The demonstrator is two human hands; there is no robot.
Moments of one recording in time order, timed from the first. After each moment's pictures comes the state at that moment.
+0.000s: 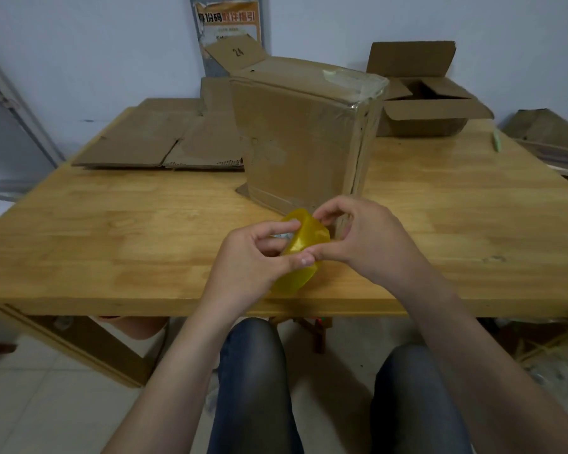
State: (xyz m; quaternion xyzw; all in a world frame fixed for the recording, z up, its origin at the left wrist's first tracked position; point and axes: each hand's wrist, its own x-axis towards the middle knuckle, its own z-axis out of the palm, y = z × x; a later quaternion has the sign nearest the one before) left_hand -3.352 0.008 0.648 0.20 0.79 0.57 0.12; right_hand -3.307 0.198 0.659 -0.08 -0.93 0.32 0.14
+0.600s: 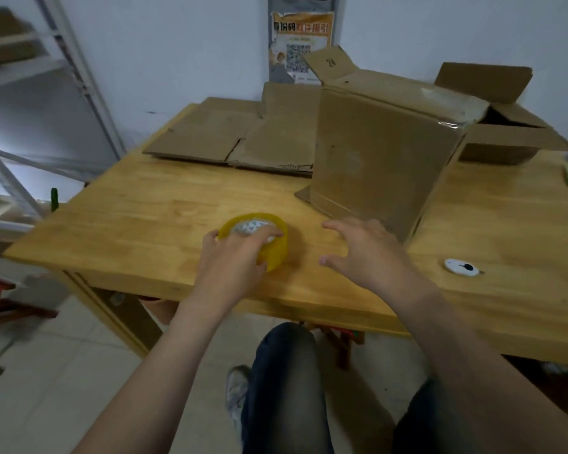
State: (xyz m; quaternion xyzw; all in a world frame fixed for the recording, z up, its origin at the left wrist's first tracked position) left_hand -3.422 -0.096 0.615 0.21 0.97 0.11 -0.06; right_hand -3.373 0.124 0.637 -0.06 -0.99 0.14 0.02
